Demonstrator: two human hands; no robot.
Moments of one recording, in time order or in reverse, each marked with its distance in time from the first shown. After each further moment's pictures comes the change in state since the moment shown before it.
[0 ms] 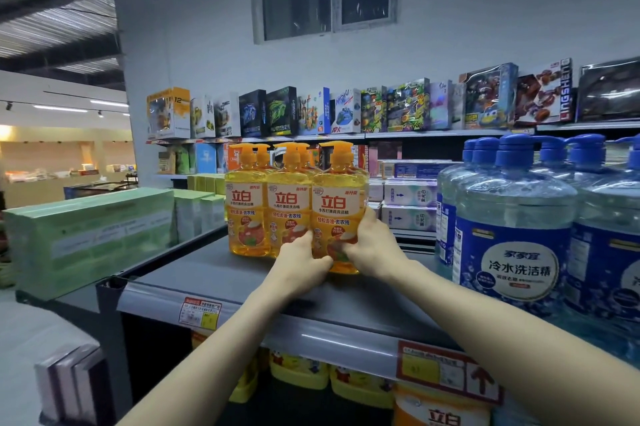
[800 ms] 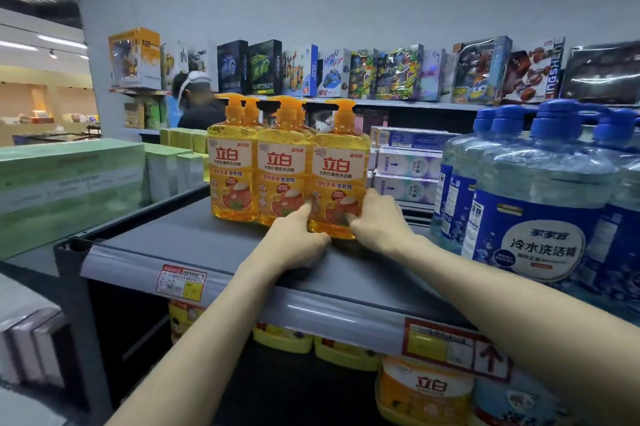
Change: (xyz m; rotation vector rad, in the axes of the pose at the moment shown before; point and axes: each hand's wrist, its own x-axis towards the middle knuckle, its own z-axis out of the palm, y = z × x) left_hand 0.015 -0.021 0.007 -0.009 -0.143 -0.095; right_hand 0.008 0.014 0.007 -0.304 0.004 0.099
